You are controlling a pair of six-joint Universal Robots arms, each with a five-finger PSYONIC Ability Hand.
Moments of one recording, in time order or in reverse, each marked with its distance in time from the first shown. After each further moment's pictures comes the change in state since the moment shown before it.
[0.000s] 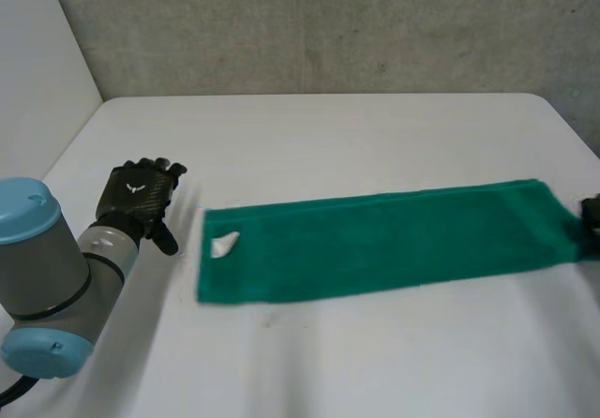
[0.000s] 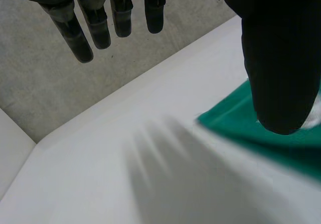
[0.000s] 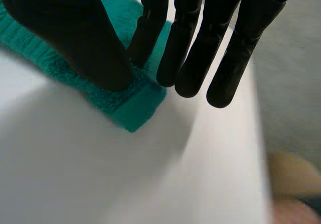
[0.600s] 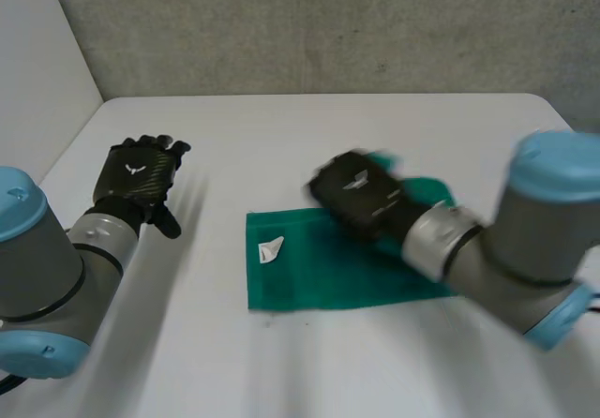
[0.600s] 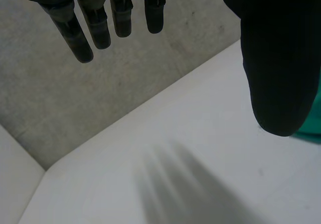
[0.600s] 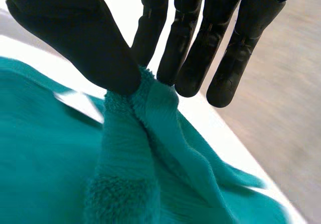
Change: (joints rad) left arm -0.043 0.091 0.002 -0.008 -0.010 -0.004; right arm 0.832 -0.159 -0.043 -0.065 -0.130 0.188; left_hand 0.000 0.000 0.000 0.000 0.000; right_hand 0.007 0.000 0.003 0.003 0.019
